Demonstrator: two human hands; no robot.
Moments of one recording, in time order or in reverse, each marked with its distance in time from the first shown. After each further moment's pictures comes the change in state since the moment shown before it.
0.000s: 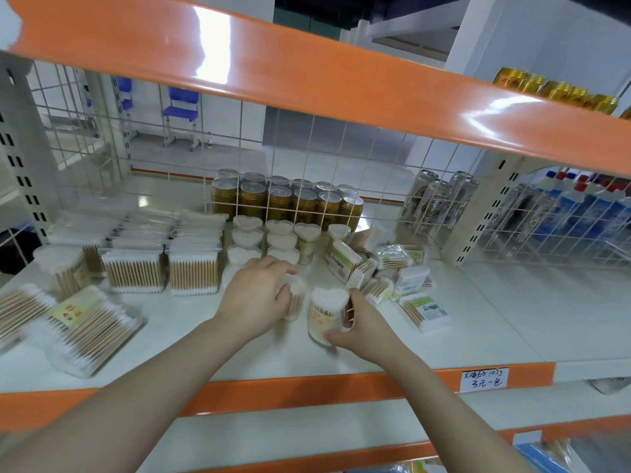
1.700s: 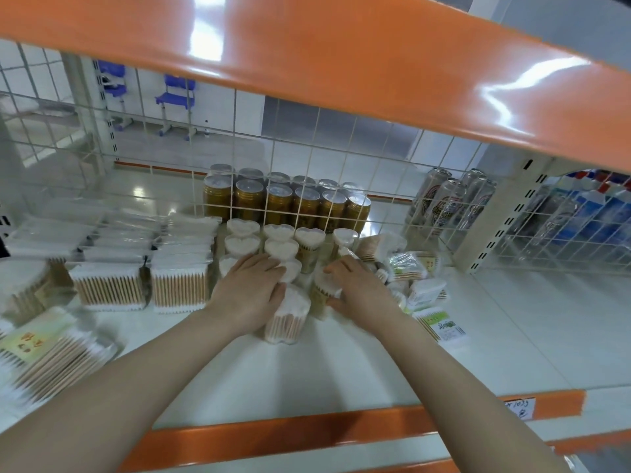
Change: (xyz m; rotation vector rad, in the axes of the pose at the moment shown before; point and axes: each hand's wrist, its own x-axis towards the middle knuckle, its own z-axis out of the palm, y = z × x) left_hand 0.050 -0.037 0.016 0.308 -0.238 0.072; right_hand 0.085 -0.012 -0.017 -0.717 0.008 -0.281
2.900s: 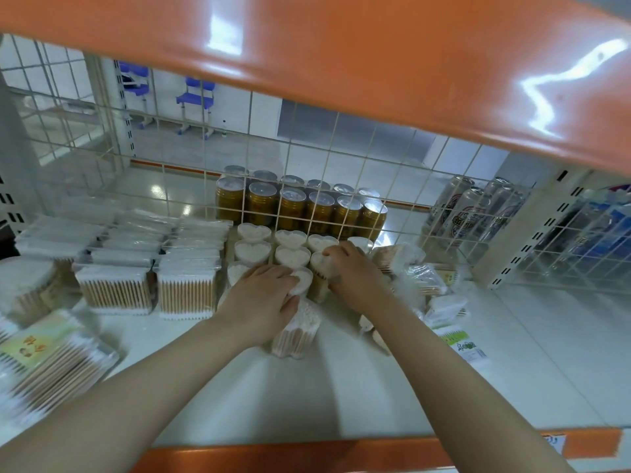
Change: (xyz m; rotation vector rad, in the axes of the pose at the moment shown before) left_hand 0.003 0.004 -0.003 -0.142 0.037 -0.013; right_hand 0.056 0.002 0.005 0.016 0.000 0.040
